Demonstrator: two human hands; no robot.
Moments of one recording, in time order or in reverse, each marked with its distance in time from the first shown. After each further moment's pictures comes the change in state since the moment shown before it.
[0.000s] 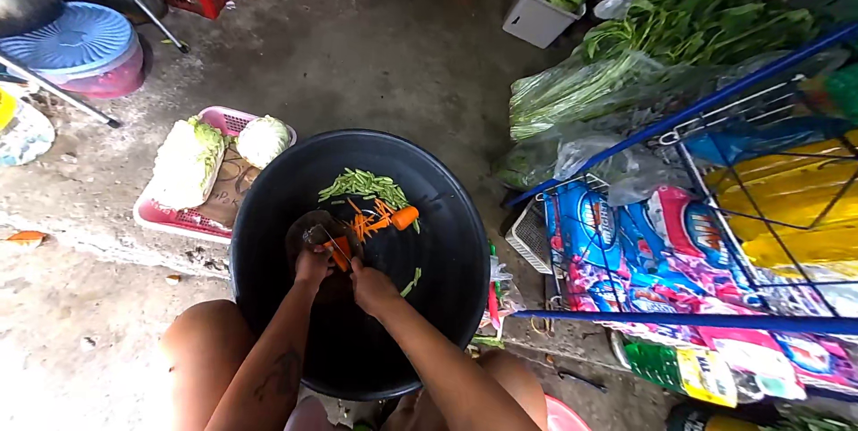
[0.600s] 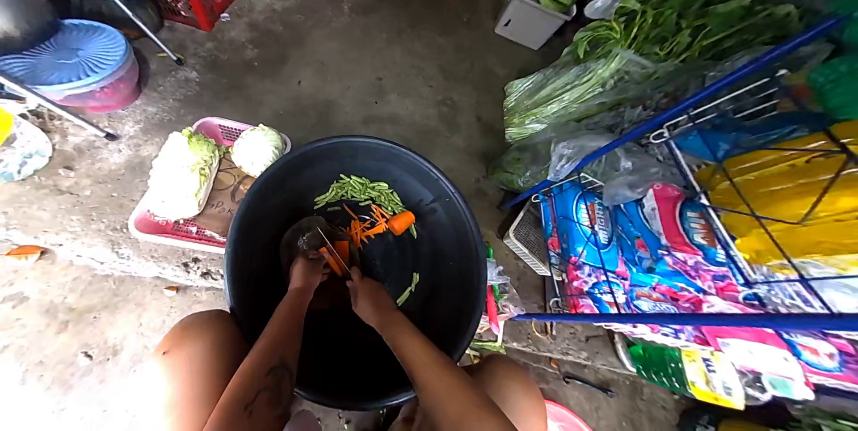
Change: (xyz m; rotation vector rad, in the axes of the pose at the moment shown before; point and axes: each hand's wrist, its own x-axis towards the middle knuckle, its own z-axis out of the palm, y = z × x) left_hand 0.000 0.001 -0.003 0.043 -0.021 0.049; right_hand 0.017 0.024 0.025 0.105 0.073 -0.056
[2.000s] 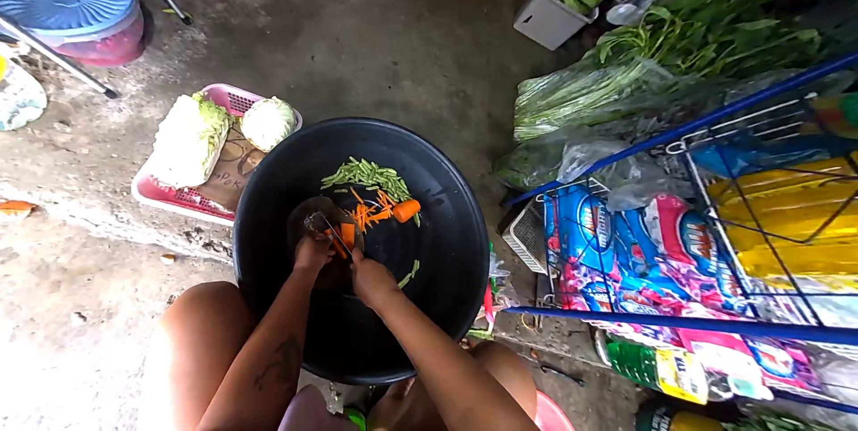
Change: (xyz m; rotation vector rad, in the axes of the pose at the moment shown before) left_hand 0.002 -0.001 -0.005 0.023 -0.031 -0.052; right_hand -0.017 -0.036 -0.020 -0.156 -0.062 0.115
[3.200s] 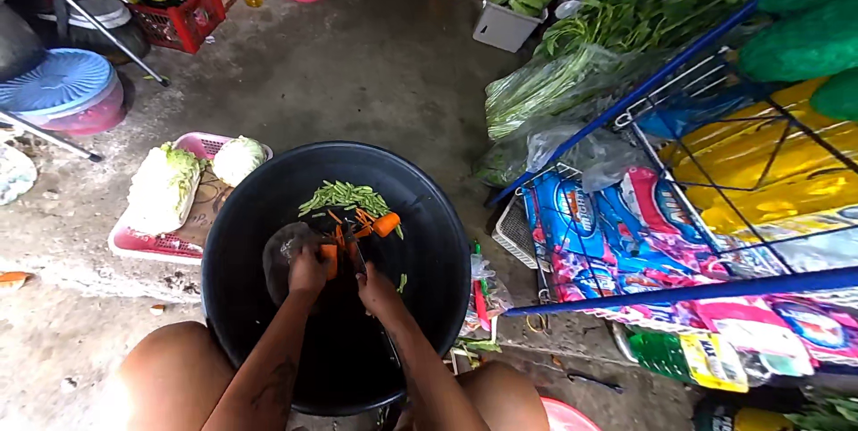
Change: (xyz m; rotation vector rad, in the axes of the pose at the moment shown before) left_hand -0.007 0.017 0.040 0.670 0.177 0.308; right_hand 0.003 0.067 -0.003 0.492 0.119 0.101
